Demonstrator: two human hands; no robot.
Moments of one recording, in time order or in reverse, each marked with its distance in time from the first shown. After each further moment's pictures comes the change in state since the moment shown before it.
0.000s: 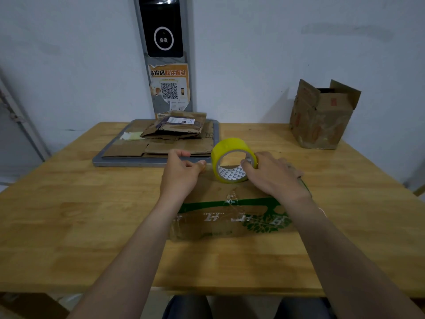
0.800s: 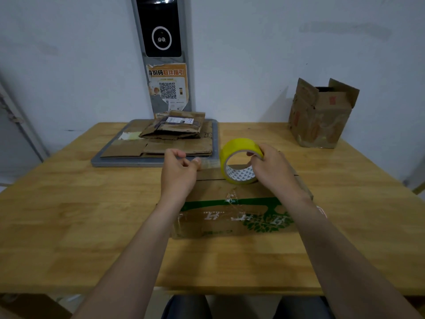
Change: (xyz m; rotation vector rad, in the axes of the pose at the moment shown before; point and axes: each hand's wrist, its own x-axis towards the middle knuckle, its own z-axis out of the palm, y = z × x) left_hand -0.003 -0.002 0.006 -0.117 0.084 0.056; right_hand 0.002 0.002 -0.001 0.376 0.193 -0.129
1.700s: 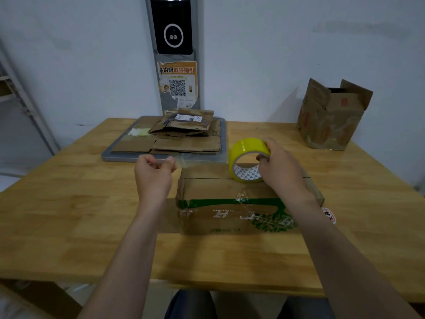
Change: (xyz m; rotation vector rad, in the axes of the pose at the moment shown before) left_hand -0.004 -0.011 -0.057 -0.170 0.267 -0.077; right_hand 0.000 0.000 0.012 -0.249 0.120 -0.088
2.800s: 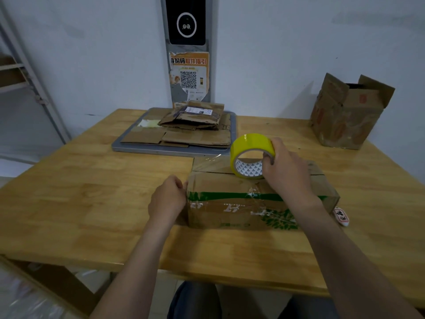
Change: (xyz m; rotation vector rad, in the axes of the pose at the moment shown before) left_hand 0.000 -0.064 -0.021 0.880 -0.267 0.037; right_hand -0.011 -0.004 0.017 -0.118 0.021 -0.105
